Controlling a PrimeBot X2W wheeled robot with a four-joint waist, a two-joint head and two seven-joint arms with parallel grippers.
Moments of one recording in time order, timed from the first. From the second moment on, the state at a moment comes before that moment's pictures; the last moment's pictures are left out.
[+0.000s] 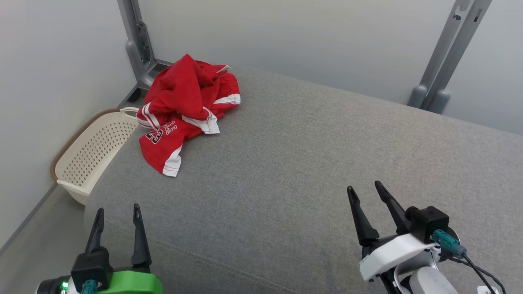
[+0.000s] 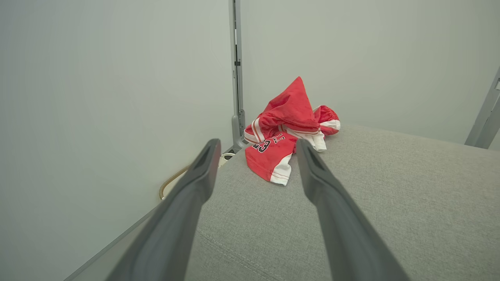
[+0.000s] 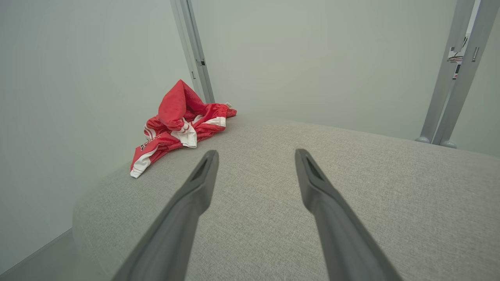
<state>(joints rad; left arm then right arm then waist) 0.05 0.07 -0.03 0.14 -0.10 0.06 -0.26 -0.10 -0.05 0.18 0.28 0.24 0.13 -0.26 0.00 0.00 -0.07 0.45</state>
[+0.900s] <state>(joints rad) -0.12 0.14 0.00 0.12 -0.11 0.07 -0.25 -0.11 -0.05 0.19 0.28 0.23 0.13 -0.25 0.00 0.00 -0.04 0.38</state>
